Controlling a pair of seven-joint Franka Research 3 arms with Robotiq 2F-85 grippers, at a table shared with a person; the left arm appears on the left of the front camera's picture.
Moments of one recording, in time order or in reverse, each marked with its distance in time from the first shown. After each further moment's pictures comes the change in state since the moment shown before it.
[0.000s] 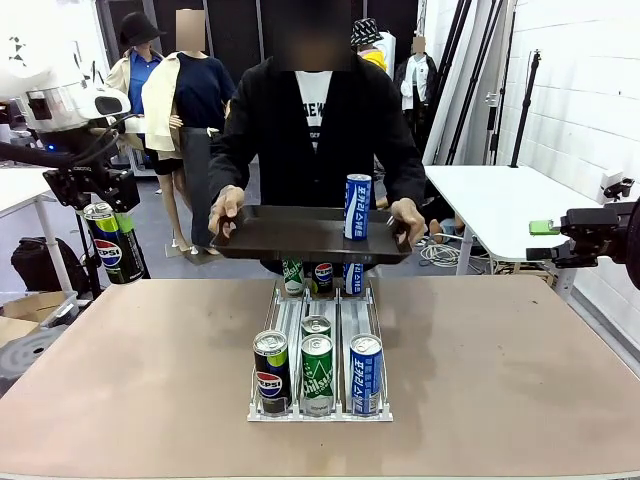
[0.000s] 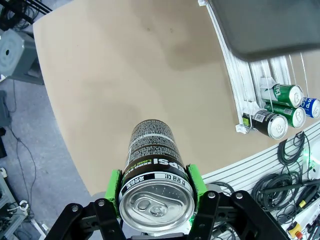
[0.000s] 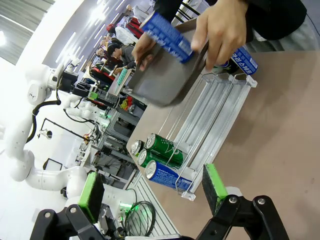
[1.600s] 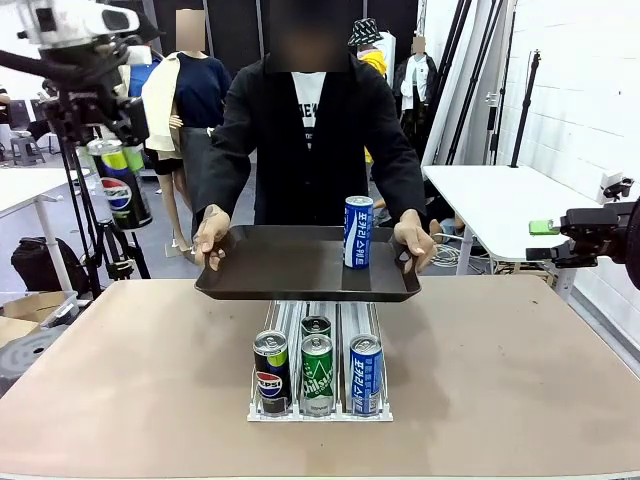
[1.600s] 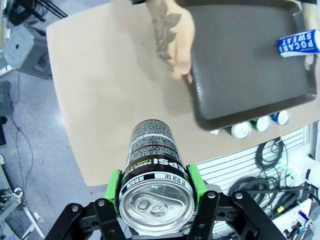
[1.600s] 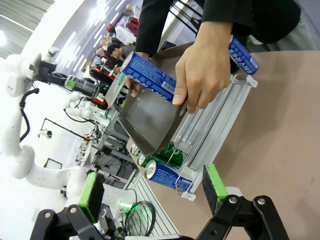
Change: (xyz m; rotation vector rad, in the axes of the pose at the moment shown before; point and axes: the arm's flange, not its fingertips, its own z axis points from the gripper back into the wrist) left arm 0.026 -0.048 0.103 0.010 -0.014 0.069; right arm 0.000 0.000 0.000 0.000 0.001 0.000
